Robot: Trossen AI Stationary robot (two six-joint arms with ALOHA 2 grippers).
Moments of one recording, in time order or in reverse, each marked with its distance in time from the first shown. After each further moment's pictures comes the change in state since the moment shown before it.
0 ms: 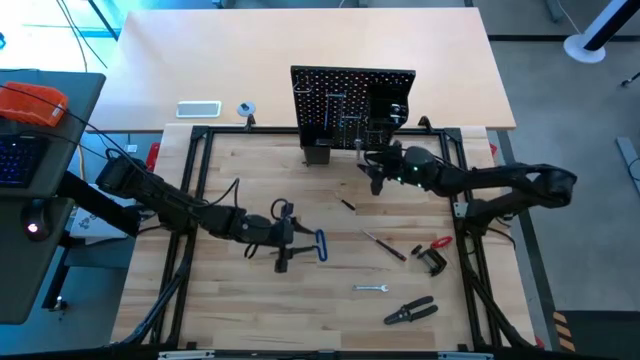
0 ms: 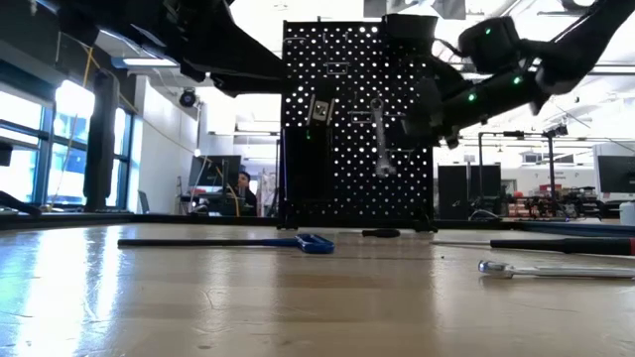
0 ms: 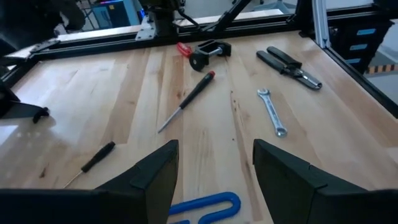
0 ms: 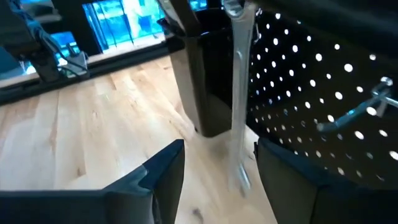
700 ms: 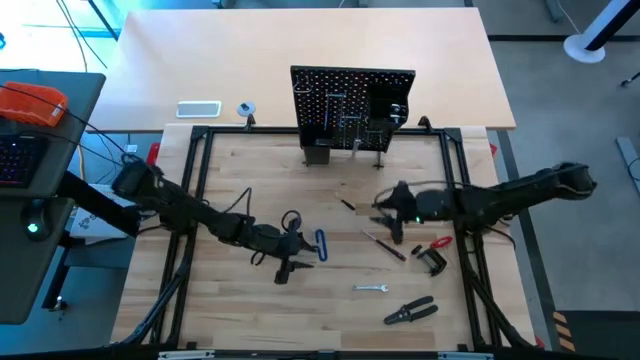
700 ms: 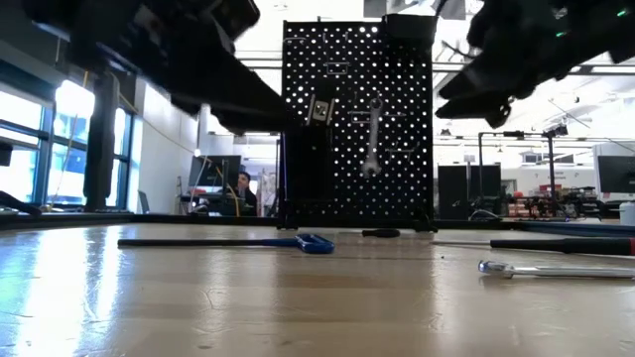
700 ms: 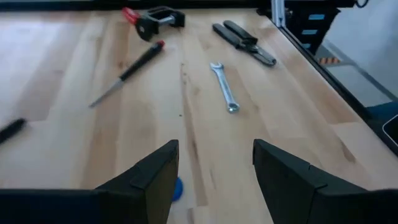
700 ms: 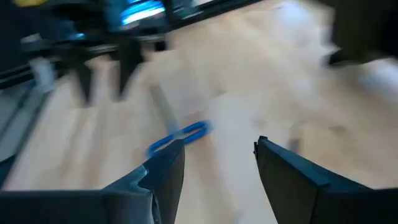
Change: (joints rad) left arm -0.012 0.169 0.001 0.111 0.172 -0.102; right arm 0.555 -0.291 0.000 -0.454 0.159 0.256
